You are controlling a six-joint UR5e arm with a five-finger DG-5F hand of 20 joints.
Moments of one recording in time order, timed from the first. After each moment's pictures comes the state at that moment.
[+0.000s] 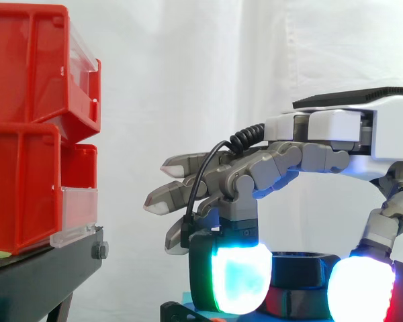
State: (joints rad) arm -0.02 -2.37 -0.98 -2.96 -2.18 -1.73
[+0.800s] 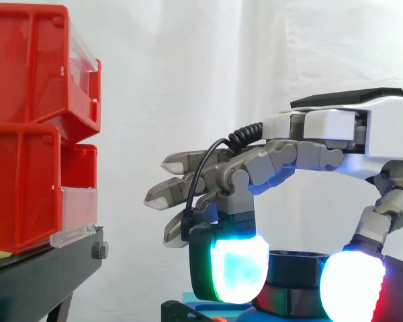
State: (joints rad) arm -0.03 -2.37 -0.98 -2.95 -2.18 -1.73
